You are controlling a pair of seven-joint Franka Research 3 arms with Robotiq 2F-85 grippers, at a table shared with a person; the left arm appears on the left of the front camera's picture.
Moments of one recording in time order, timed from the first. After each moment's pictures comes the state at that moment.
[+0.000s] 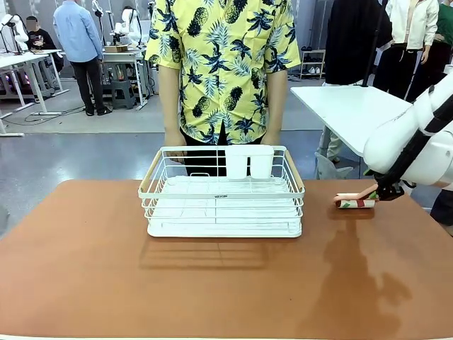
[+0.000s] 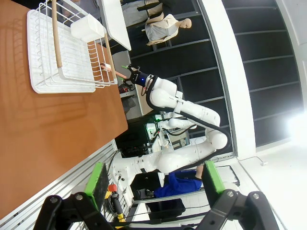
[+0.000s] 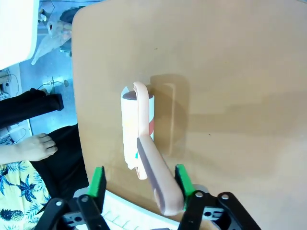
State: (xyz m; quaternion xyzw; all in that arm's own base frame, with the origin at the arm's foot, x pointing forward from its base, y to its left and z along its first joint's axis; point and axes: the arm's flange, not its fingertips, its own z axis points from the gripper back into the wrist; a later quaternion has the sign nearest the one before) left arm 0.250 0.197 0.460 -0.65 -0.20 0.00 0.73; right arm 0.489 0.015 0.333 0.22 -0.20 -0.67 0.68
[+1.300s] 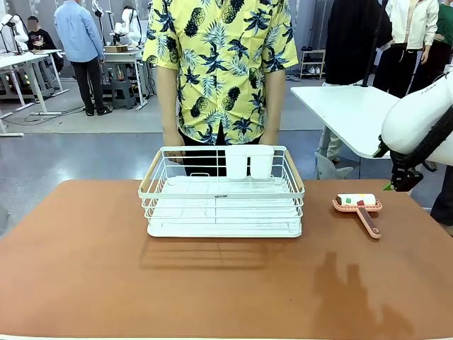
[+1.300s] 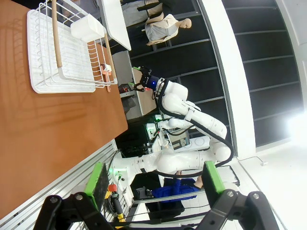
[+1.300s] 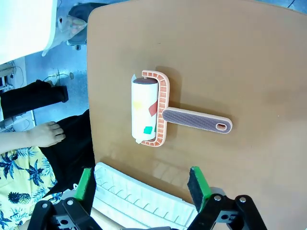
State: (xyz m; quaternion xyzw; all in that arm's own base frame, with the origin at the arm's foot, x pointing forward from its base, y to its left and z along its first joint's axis) left arm 0.250 0.197 0.460 -0.65 -0.20 0.00 0.73; right arm 0.457 0.016 0.385 0.23 -0.19 -0.66 0.69
